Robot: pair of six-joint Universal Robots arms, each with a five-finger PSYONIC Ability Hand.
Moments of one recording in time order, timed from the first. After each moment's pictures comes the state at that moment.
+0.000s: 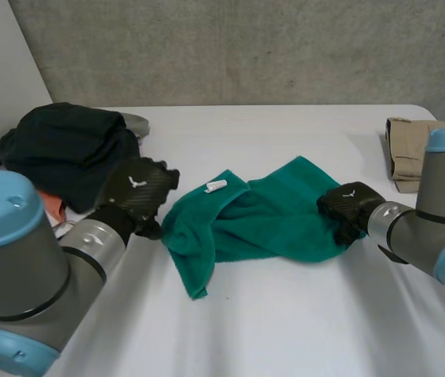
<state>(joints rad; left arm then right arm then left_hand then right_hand) 4.20 -1.80 -1.75 3.39 -1.54 3.49 1.83 -0.97 1.38 0.16 1.32 2.62 0.55 0.55 0.56 0.53 0.35 1.04 1.15 1.18 1.20 0.95</state>
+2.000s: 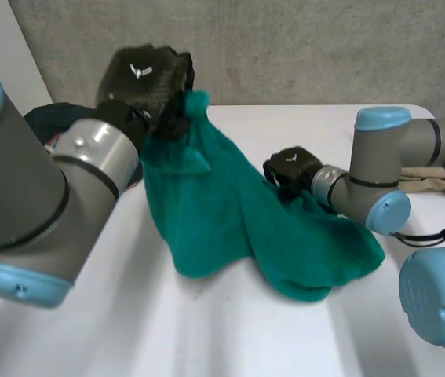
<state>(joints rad) 4.09 -1.80 -1.33 3.27 -1.62 3.34 1.95 -0.39 0.40 0.37 1.17 2.70 1.10 1.18 1.18 1.20 0.91 1.12 1.18 1.19 1.19 0.98</state>
